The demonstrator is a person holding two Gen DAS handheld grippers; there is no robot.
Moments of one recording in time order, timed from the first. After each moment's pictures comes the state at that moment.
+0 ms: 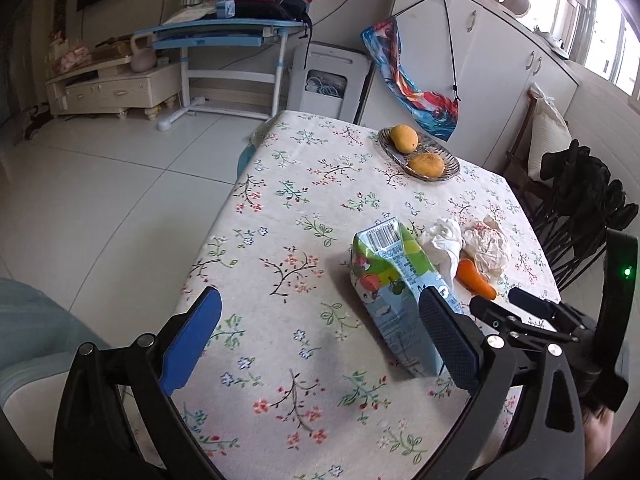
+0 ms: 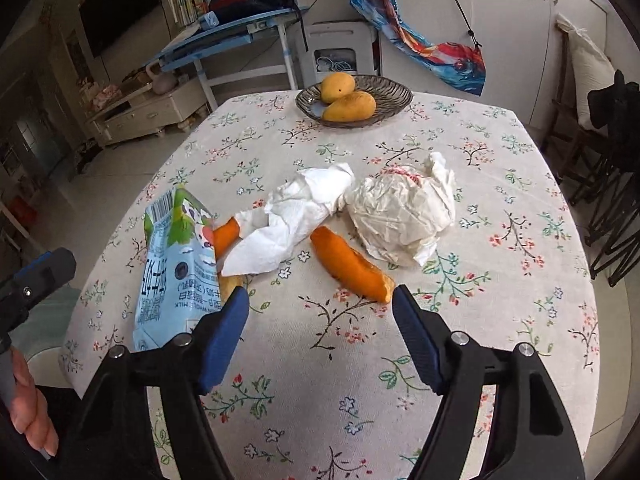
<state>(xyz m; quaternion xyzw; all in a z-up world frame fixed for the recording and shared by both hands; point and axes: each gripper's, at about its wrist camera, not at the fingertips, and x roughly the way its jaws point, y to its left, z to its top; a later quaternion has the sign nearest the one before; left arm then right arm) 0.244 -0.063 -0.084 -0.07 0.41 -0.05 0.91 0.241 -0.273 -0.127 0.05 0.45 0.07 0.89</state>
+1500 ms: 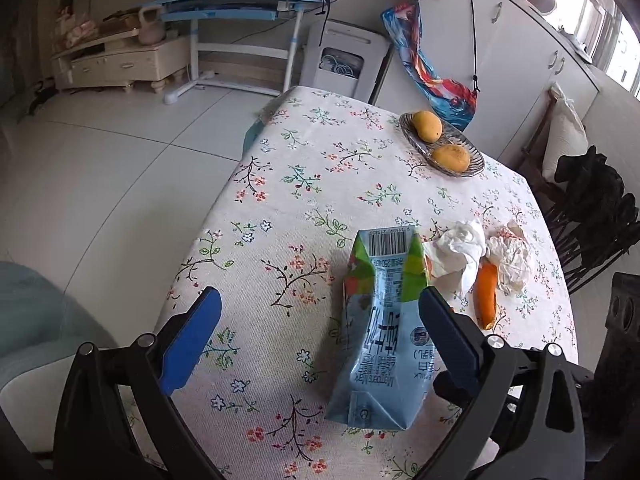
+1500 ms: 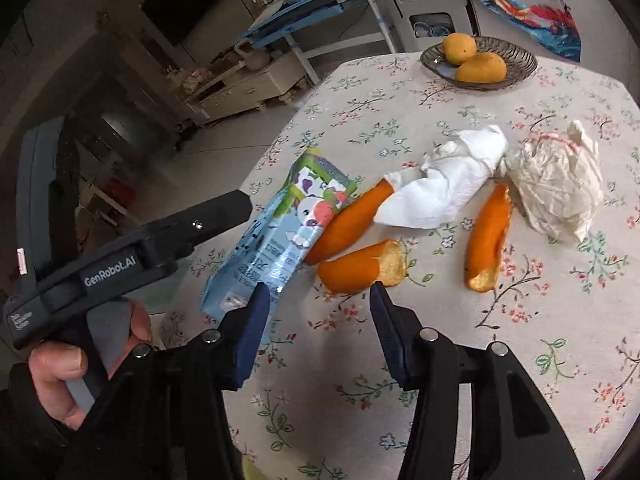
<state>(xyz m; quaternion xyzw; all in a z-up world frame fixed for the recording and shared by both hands) 0.279 -0.059 -0.104 -0.09 0.45 -0.03 0.89 0.238 -0.233 -0.129 0.12 0.48 0.26 0.83</state>
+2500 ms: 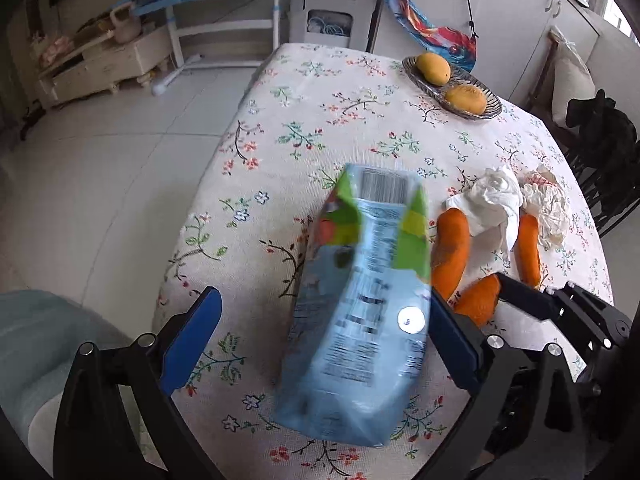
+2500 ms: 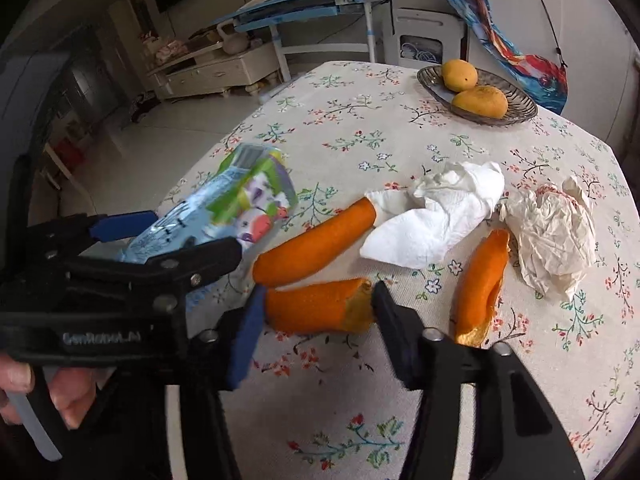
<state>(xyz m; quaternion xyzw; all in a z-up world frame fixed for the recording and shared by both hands) 0.303 -0.066 -0.137 -0.02 0.51 -0.04 0.86 0.252 -0.208 -0.144 0.00 0.47 0.20 0.86</state>
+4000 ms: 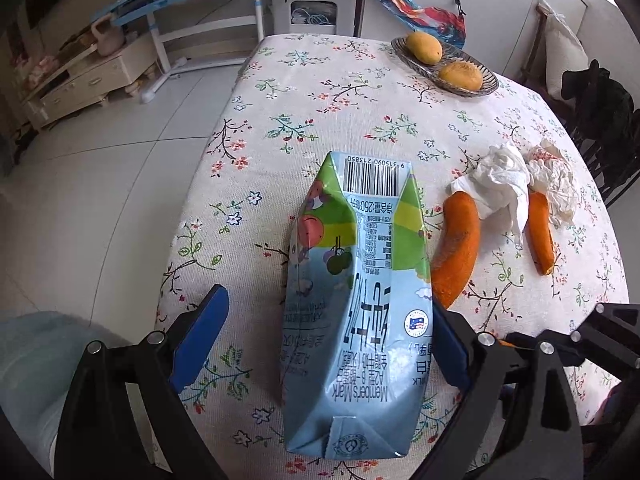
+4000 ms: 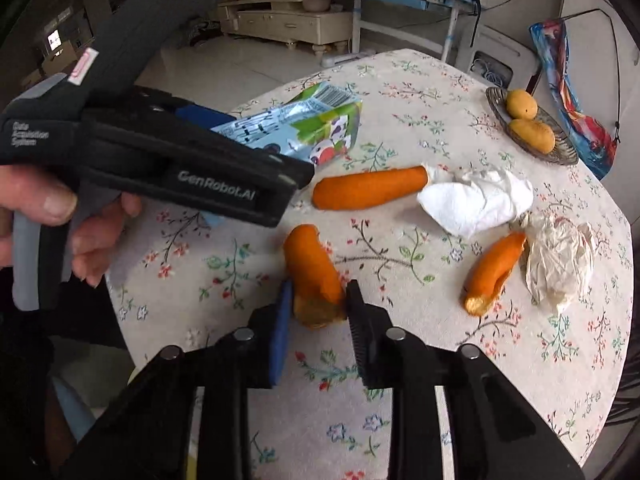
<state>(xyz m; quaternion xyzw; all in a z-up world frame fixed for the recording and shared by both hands) 0.312 -0.073 -0.143 0.03 0.52 -0.06 0.85 0.207 -0.202 -0.141 -0.14 0.47 0.29 0.82</state>
